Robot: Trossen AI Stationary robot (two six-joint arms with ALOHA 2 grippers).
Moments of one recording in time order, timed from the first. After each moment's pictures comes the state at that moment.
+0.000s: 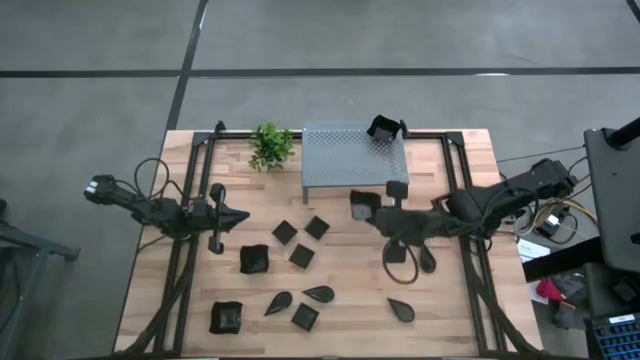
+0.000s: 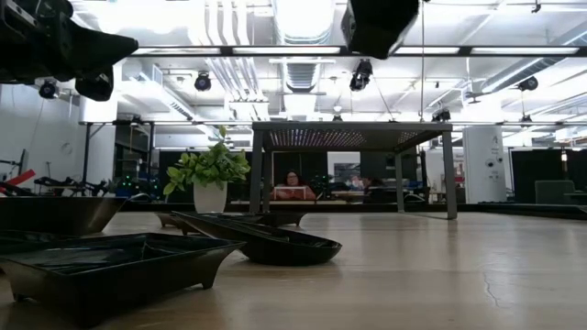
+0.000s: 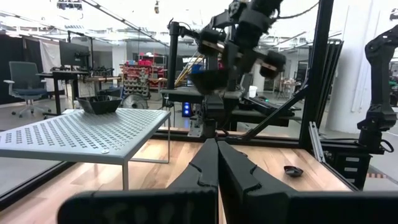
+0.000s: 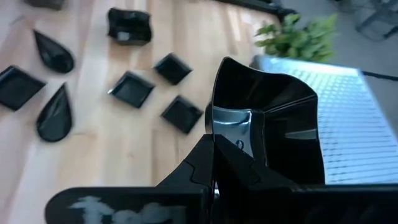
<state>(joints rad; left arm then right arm) -0.39 0.16 0.01 0.28 -0.46 0.02 0.34 1.32 1.28 -0.76 0.50 0.13</state>
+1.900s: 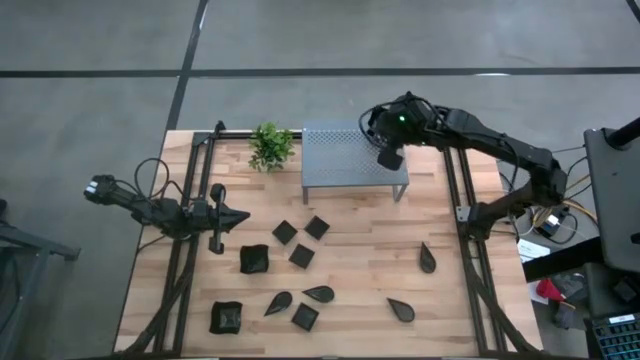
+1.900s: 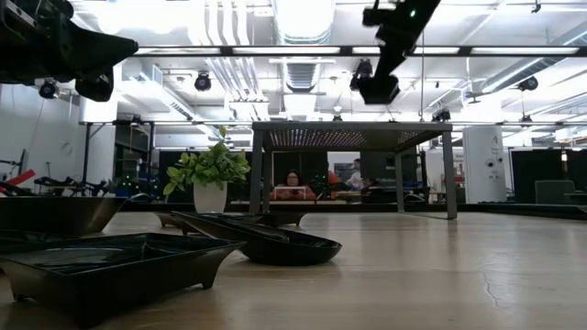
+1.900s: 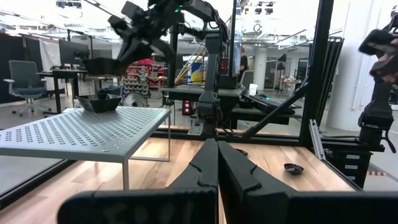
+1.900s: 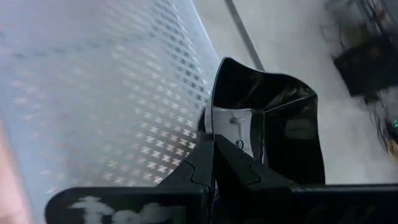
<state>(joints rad) -0.39 0.16 0.01 0.27 -0.46 0.01 -0.45 1.41 1.45 -0.90 0.29 -0.25</state>
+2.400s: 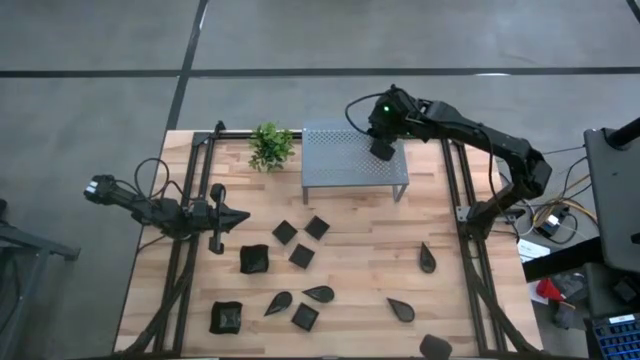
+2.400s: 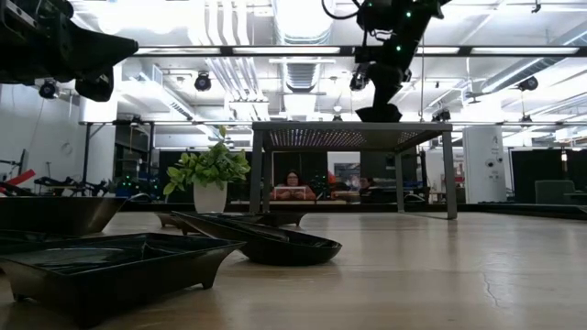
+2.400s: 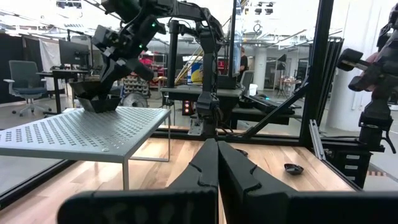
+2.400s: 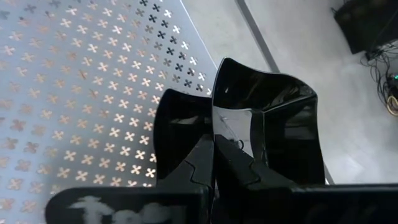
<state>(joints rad) -0.39 0.16 0.01 0.28 -0.46 0.01 -0.57 1.54 1.45 -0.87 0.29 -0.23</state>
